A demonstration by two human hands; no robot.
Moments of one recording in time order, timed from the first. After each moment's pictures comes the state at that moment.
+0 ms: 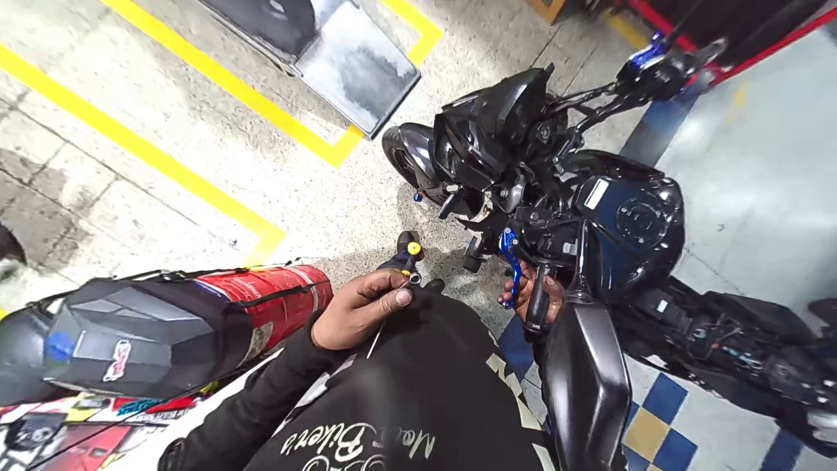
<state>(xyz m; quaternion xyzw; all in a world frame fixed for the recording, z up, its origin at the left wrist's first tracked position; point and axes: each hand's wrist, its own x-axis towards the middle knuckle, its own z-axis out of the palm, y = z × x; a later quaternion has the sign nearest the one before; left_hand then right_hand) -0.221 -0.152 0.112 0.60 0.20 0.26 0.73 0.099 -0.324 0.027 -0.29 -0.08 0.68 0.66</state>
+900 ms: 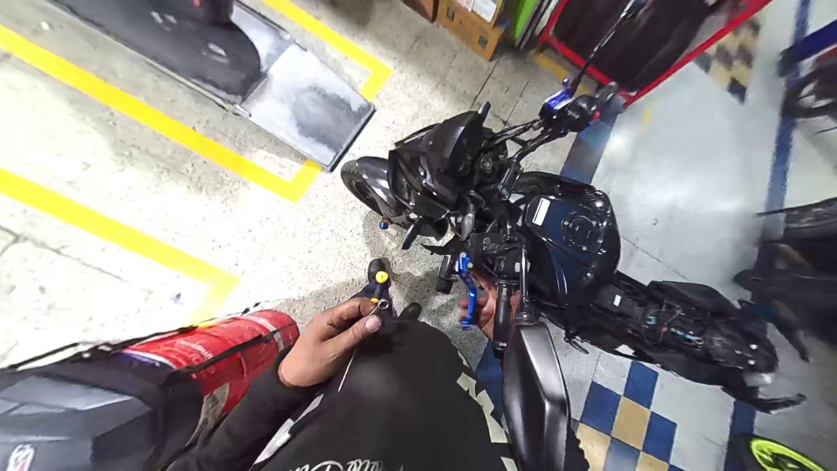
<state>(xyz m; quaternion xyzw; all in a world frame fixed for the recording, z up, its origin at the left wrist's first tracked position) -0.206 -0.138 0.105 0.60 0.23 0.23 0.73 0.093 -0.322 0.017 -0.30 -0.09 0.67 0.67</state>
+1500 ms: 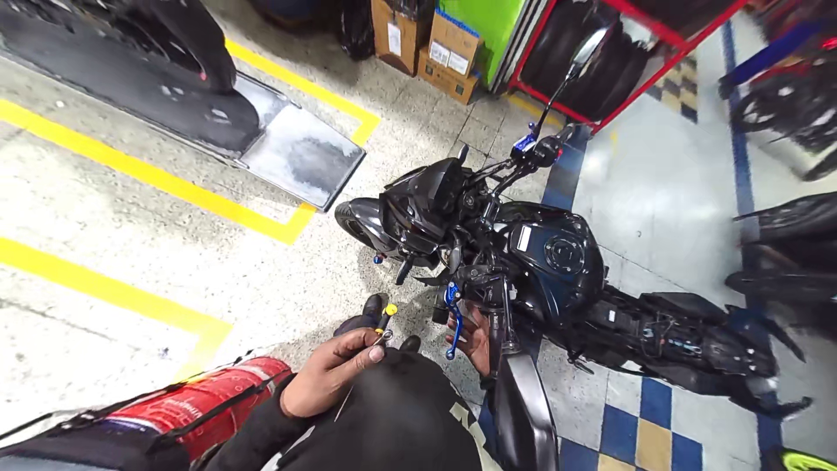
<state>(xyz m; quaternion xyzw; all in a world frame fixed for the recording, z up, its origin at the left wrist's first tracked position) -0.193 -0.115 0.107 0.61 0.20 0.18 0.75 0.081 -0.339 -0.059 -0.40 -0.02 0.59 0.70</state>
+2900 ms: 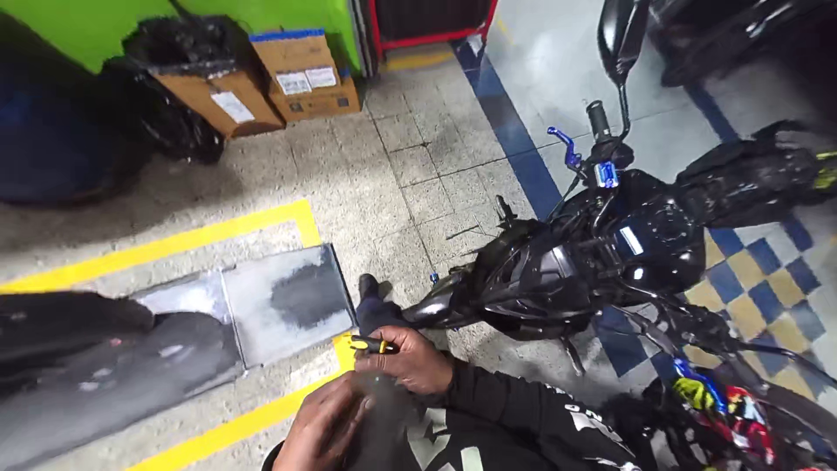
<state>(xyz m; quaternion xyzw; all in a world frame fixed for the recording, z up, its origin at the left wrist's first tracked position) -0.101 0.515 0.079 0.85 -0.09 0.03 0.52 0.016 0.345 0.087 -0.52 -0.11 0.43 0.73</state>
